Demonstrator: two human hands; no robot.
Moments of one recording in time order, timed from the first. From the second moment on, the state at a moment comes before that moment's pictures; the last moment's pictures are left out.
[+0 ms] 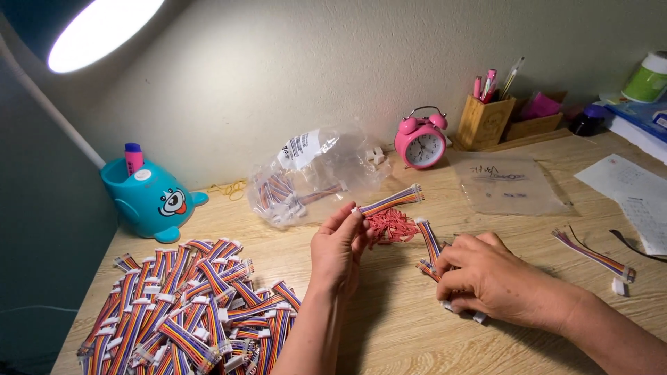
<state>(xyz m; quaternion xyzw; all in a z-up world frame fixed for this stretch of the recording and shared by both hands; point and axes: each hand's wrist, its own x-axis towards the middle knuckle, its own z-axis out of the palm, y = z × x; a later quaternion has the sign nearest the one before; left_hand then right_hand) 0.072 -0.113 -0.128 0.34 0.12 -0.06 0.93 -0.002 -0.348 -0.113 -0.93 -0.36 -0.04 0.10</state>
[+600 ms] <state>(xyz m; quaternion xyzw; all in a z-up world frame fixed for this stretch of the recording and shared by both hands) 0.075 -0.117 -0.138 0.31 0.09 -0.11 0.94 0.023 -0.349 -0.082 -0.90 -0.18 -0.02 0.41</state>
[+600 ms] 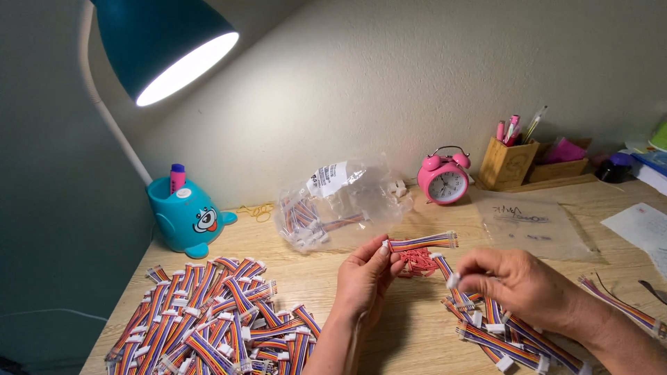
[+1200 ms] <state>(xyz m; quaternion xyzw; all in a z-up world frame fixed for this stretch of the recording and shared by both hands) 0.065 -0.124 -0.140 0.38 -0.02 -0.13 0.92 0.027 -0.255 -0.035 -0.99 0.07 -0.05 0.13</state>
